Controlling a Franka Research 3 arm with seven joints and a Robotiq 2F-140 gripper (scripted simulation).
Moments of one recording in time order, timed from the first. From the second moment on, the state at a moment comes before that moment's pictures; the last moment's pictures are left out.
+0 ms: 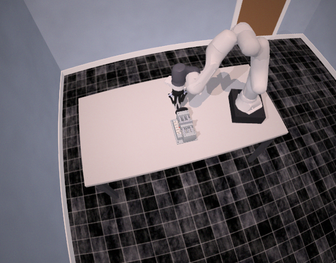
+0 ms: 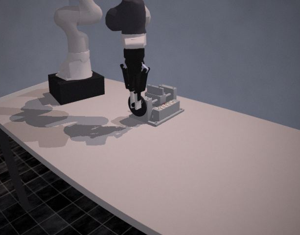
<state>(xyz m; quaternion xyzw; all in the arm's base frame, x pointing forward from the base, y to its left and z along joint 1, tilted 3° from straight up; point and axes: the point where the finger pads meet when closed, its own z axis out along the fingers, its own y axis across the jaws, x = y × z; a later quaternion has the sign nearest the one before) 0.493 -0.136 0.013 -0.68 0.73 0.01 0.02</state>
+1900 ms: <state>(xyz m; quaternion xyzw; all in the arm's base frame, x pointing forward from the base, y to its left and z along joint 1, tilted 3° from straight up) 0.434 -0.129 -0.019 -0.67 0.74 0.01 0.02</state>
